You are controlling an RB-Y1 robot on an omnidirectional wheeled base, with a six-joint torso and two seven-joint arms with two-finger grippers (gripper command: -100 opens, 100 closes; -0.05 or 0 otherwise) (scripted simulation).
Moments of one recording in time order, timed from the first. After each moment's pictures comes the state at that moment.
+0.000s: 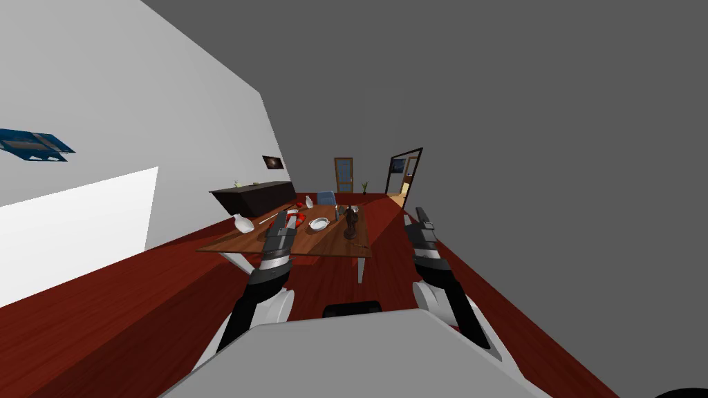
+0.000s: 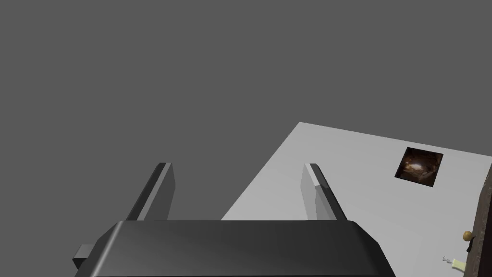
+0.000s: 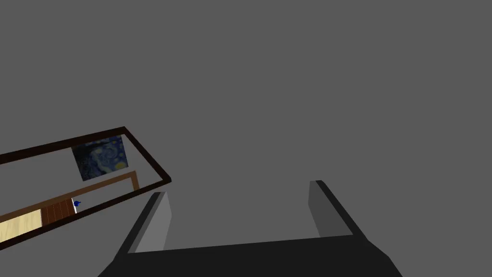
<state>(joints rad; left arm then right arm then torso) 0.52 -0.01 -0.07 -2.32 -0.06 -0.47 -0.16 0.54 -0.03 -0.03 -2.35 -0.01 -0.36 -0.06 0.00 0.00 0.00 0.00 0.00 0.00</state>
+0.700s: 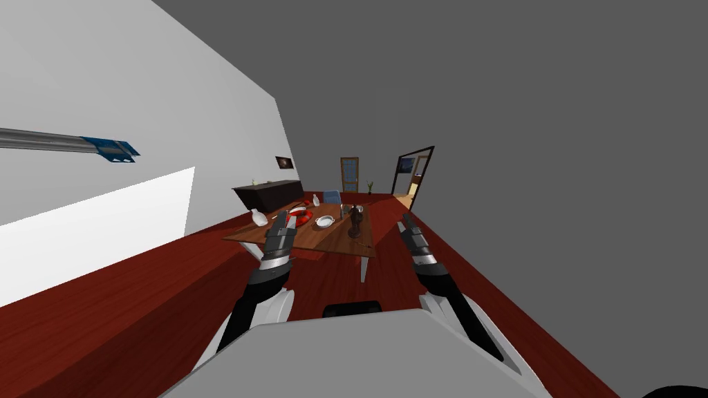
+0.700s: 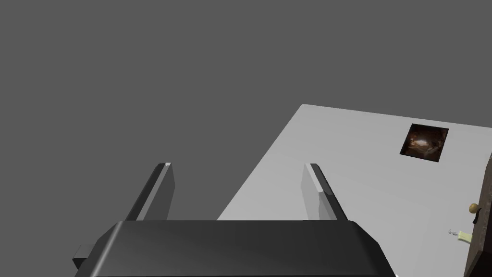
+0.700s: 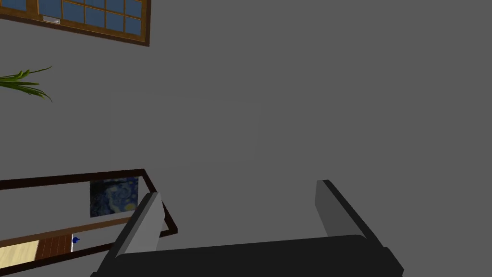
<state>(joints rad) 0.52 -0.01 -0.07 -2.32 -0.06 -0.47 -0.16 0.60 -0.20 0.02 -2.33 0.02 -0.32 0.02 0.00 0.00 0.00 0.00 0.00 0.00</state>
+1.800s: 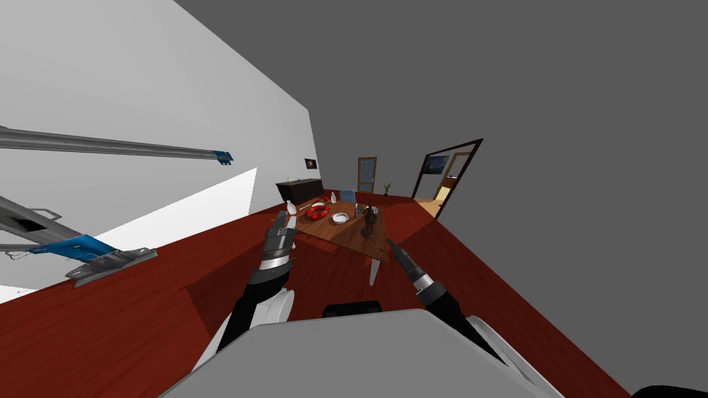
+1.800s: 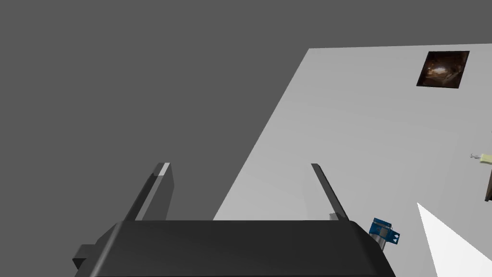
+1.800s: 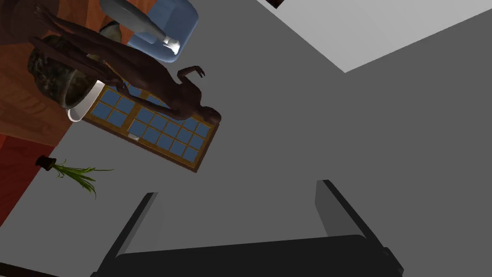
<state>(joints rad) 0.52 -0.01 -0.07 -2.32 -0.06 -0.47 -0.16 0.75 -0.50 0.15 -2.26 0.09 -0.23 0.21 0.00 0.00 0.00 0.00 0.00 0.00</state>
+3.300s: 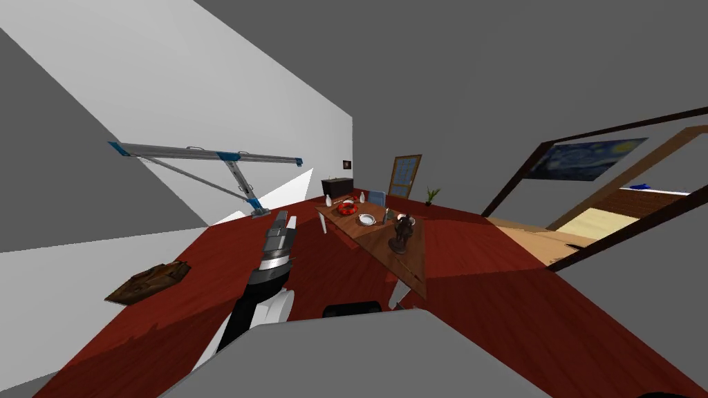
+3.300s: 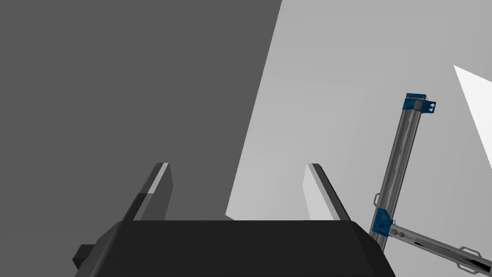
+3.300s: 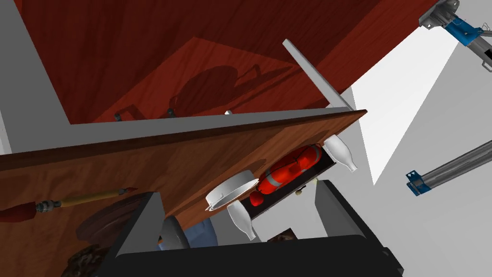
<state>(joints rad) 0.52 -0.01 -0.07 -2.32 -0.06 -0.47 -0.16 0.95 -0.89 0.34 -2.11 0.14 -0.01 0.40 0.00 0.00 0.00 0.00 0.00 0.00</state>
